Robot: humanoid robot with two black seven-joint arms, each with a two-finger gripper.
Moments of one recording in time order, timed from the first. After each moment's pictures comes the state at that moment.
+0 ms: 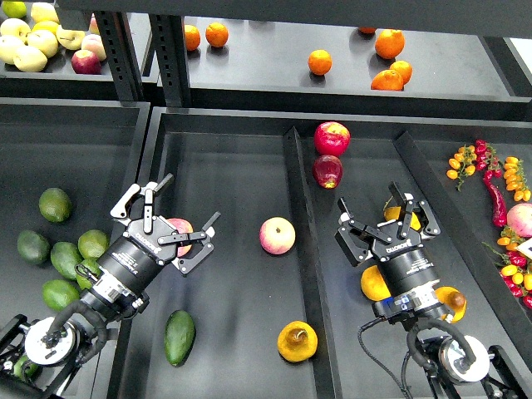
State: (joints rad) left arm 0.01 0.00 -1.26 -1.30 -0.04 -0.49 0.36; right arm -0.04 0.02 1.36 1.30 0.23 0.43 -0.24
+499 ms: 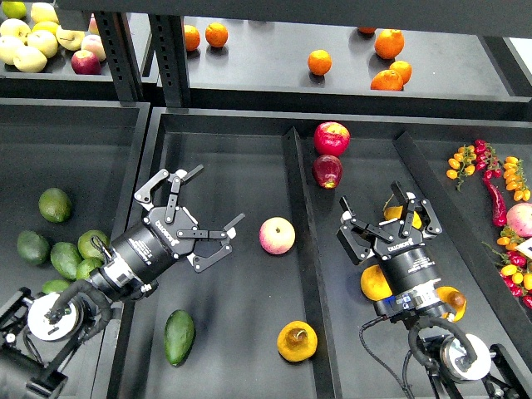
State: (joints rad) left arm -0.25 0.25 -1.04 -1.32 -0.02 -0.49 0.43; right arm -0.03 0.01 1.37 1.30 0.23 0.38 -0.23
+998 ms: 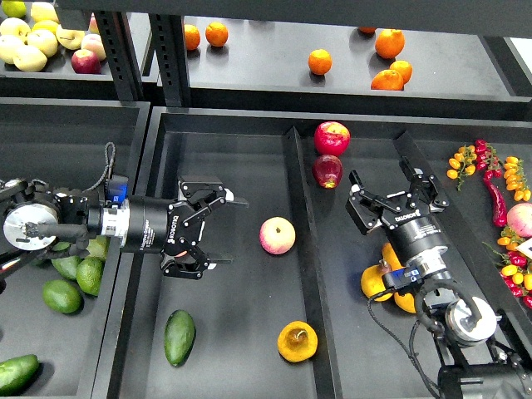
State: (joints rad) left arm -0.72 0.52 -0.53 -1.33 0.08 -0.49 0.49; right arm 0.11 0.02 1.44 1.21 0.23 0.27 -0.23
